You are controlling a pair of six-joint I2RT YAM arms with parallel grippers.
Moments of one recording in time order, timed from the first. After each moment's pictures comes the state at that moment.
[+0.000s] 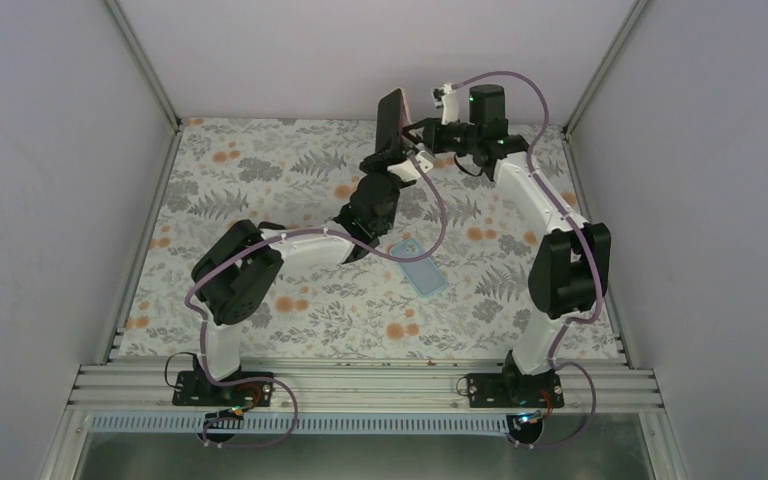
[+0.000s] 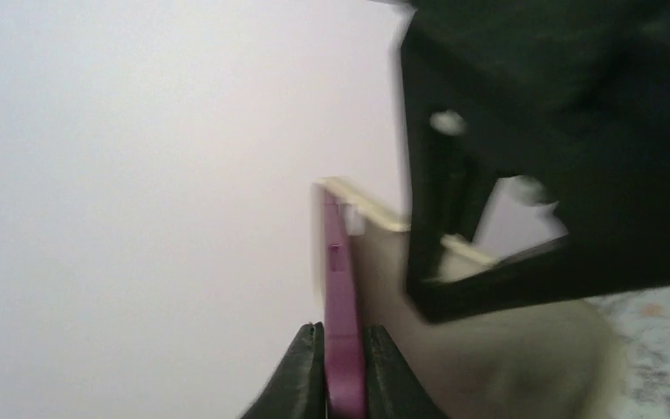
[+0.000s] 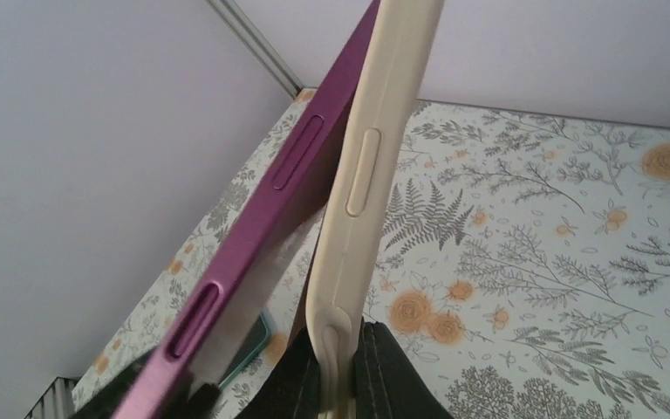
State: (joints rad) left arm -0.86 1.94 1.27 0.89 -0.67 0.87; right arm 0.26 1.81 1.61 -0.29 -0.70 0.25
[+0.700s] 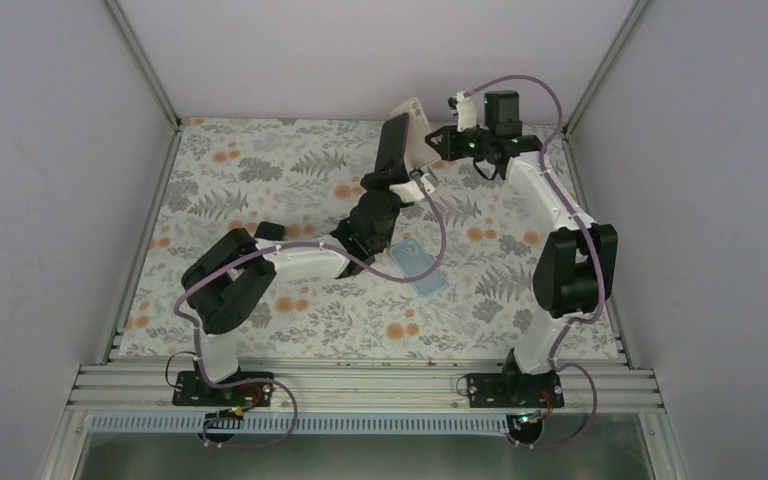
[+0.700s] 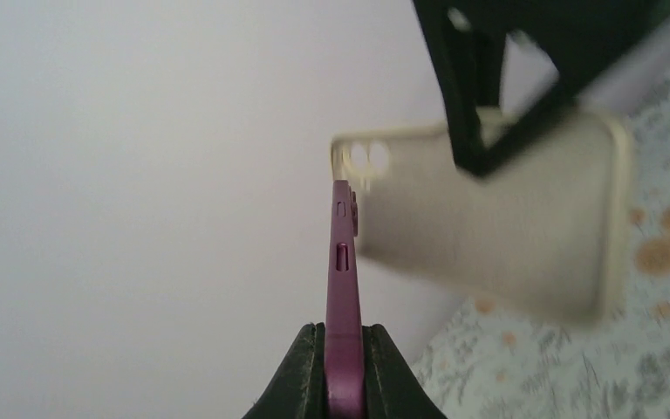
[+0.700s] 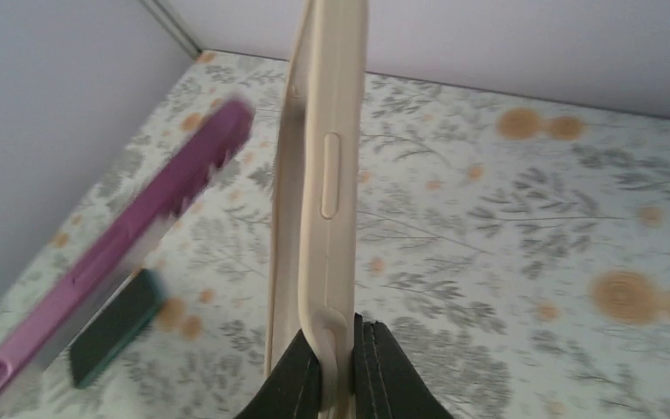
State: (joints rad) left arm -0.90 1.87 1.18 0.85 -0.67 0.92; right arm 0.18 1.80 1.59 -0.41 -0.62 0.09
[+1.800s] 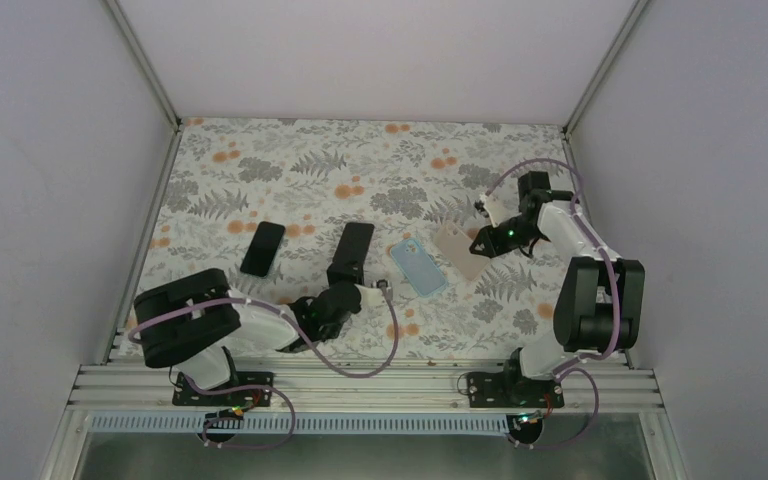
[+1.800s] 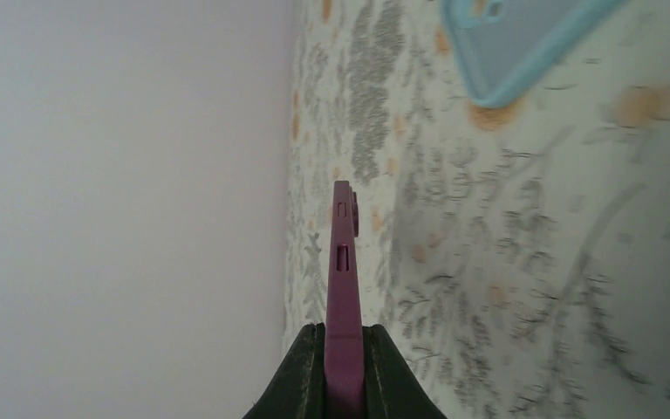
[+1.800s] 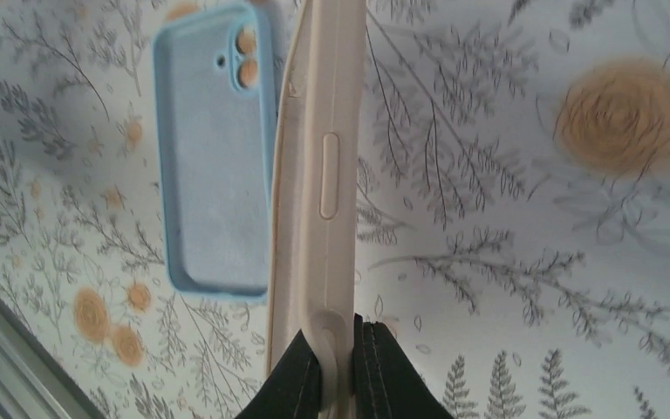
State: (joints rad) left arm -1.12 1.57 0.46 0.72 -0.78 1.07; right arm -0.03 1.56 1.08 -0.93 -0.53 -0.46
